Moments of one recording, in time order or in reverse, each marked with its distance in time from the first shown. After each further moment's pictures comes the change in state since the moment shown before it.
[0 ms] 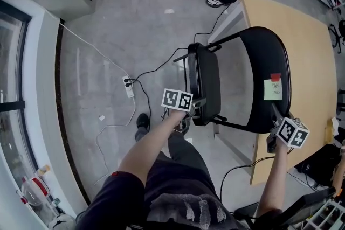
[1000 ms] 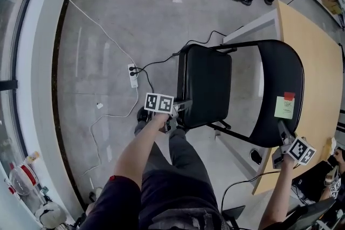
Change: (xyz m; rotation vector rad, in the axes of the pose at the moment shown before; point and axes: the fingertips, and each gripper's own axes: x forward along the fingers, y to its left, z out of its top) left arm -0.069 0.134 -0.018 -0.215 -0.128 -0.095; right arm 0.030 0.043 -0.017 0.129 0.098 0.102
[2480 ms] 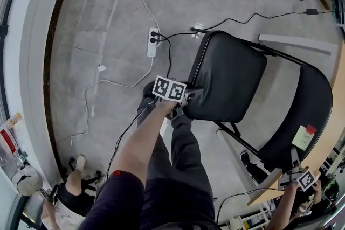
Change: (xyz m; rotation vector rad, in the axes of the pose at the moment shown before) left arm -0.052 0.164 0.014 -0.079 -0.100 -0.031; right arm 0.059 0.068 -0.030 0.103 0.119 0.115
